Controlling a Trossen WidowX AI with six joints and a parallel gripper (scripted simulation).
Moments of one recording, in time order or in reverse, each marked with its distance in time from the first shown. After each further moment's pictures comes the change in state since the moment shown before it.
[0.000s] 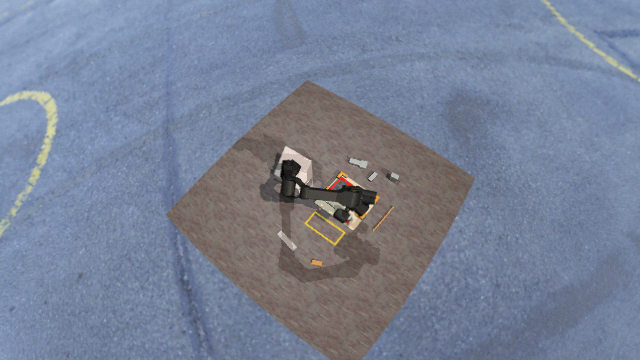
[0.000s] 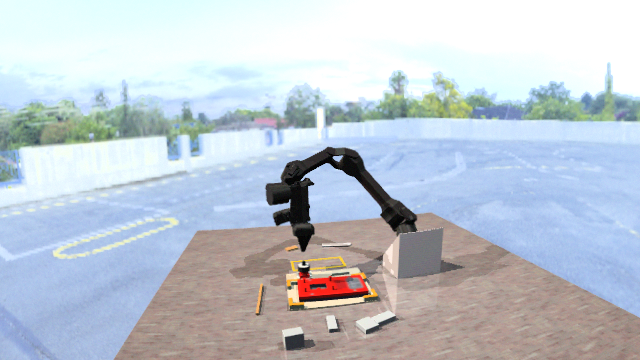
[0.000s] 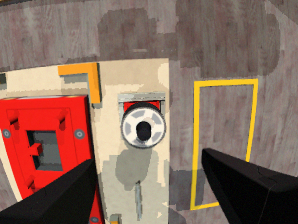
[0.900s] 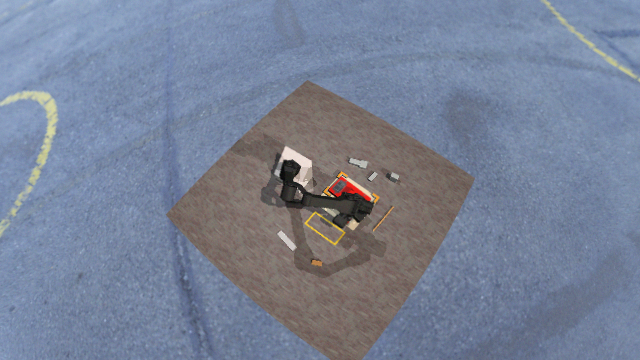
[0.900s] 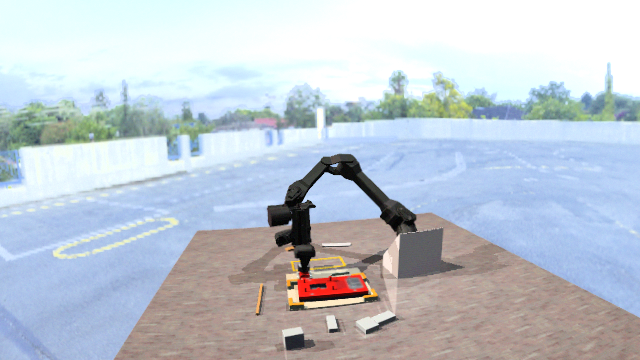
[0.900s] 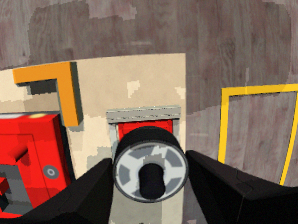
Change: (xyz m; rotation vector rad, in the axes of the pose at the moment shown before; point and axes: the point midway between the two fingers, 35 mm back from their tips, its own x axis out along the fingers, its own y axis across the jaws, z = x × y) arm 0.070 -0.001 -0.001 0.015 0.000 -0.004
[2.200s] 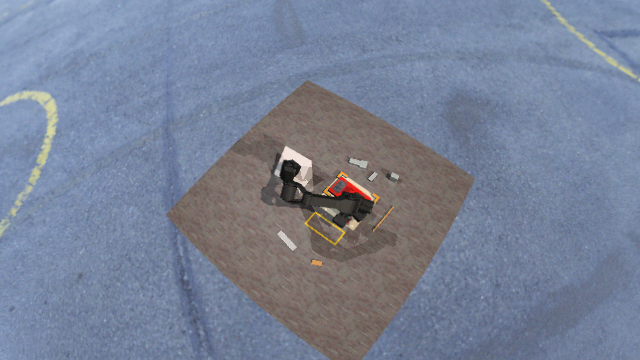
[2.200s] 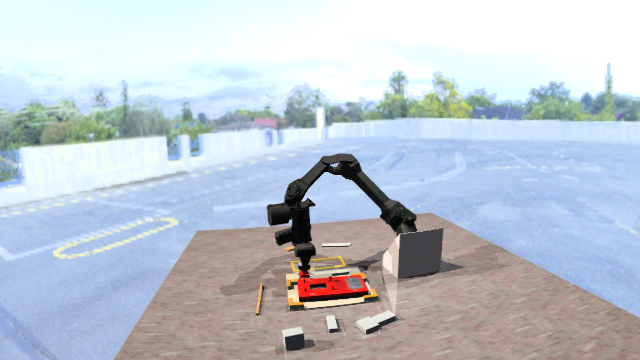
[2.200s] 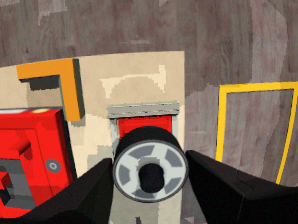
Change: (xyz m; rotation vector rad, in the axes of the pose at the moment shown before) arm -0.005 0.000 -0.001 -0.004 0.007 -0.002
